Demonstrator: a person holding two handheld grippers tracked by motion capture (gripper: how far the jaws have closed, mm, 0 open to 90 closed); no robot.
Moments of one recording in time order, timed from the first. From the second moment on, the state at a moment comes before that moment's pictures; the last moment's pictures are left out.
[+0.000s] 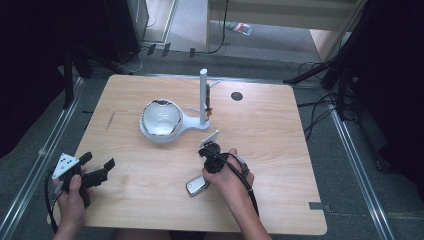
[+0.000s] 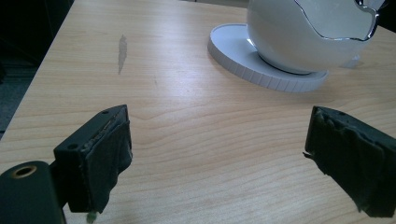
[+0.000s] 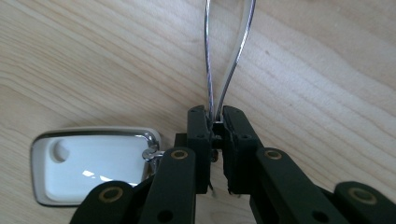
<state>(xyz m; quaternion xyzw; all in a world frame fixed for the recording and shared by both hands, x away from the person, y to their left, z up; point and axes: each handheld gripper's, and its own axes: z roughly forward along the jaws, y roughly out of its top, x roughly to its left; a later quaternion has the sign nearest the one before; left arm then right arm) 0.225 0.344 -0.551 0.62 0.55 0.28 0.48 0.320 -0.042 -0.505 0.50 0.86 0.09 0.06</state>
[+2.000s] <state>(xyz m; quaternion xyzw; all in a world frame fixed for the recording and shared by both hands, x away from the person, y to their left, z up) 0.225 0.343 -0.551 0.62 0.55 0.28 0.48 0.290 -0.046 -0.431 0.44 0.72 0.43 0.33</state>
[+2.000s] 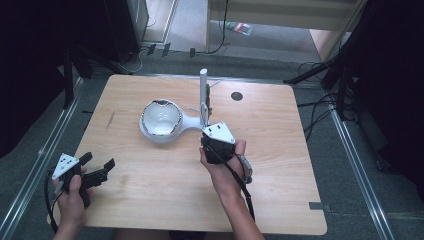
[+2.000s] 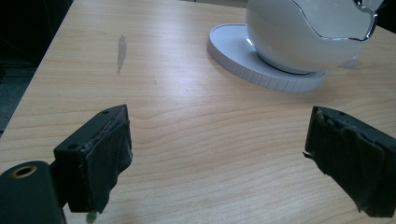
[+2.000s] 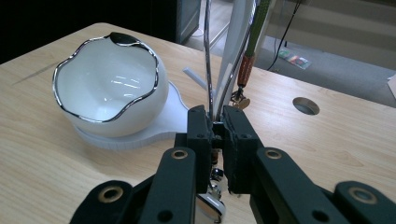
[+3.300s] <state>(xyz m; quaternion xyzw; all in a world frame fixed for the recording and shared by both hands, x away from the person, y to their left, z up) 0.224 0.344 -0.551 0.62 0.55 0.28 0.48 0.354 -0.039 -0.476 0.49 0.71 0.41 0.28</state>
